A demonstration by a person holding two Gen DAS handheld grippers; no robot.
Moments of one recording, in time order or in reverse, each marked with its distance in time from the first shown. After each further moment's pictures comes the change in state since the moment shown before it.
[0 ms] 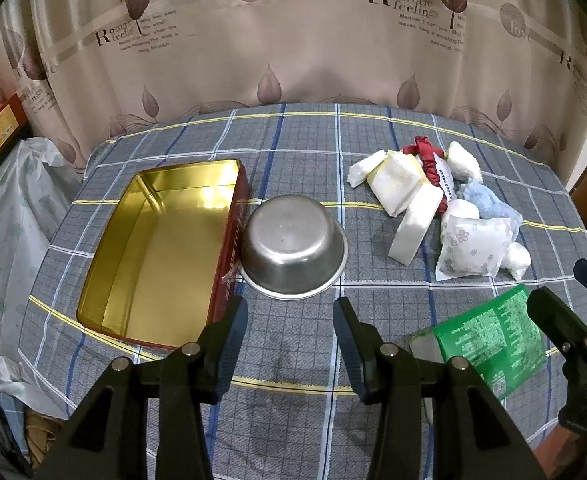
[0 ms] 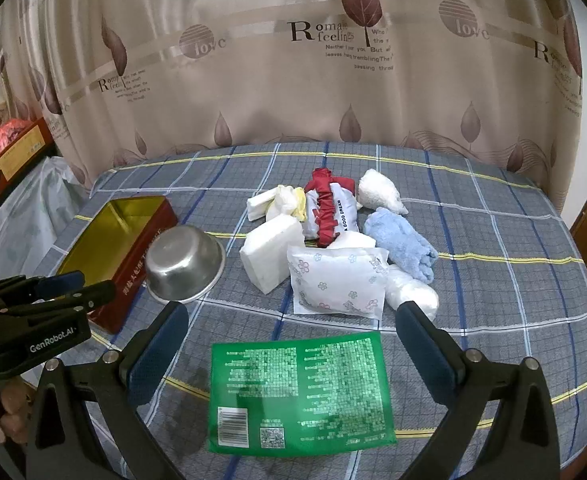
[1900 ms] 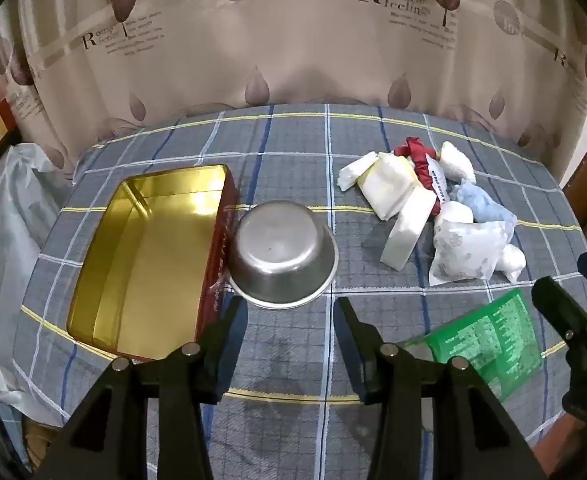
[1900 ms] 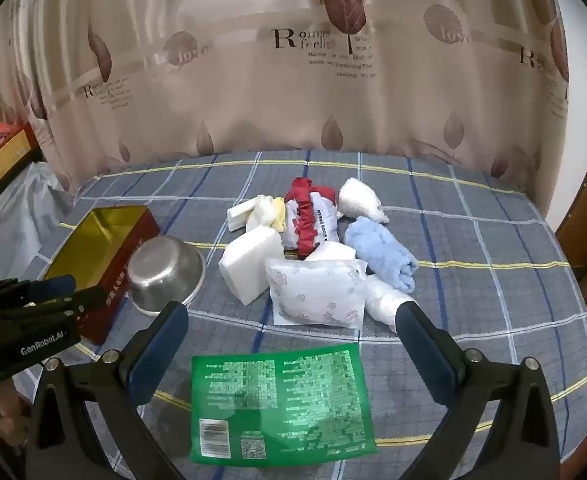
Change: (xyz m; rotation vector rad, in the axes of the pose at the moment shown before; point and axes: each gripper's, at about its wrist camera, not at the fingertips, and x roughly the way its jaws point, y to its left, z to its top) left arm 0.008 -0.008 0.006 0.009 0.001 -0.027; right arm -0.001 -0.003 0.002 0.012 -0.033 -0.058
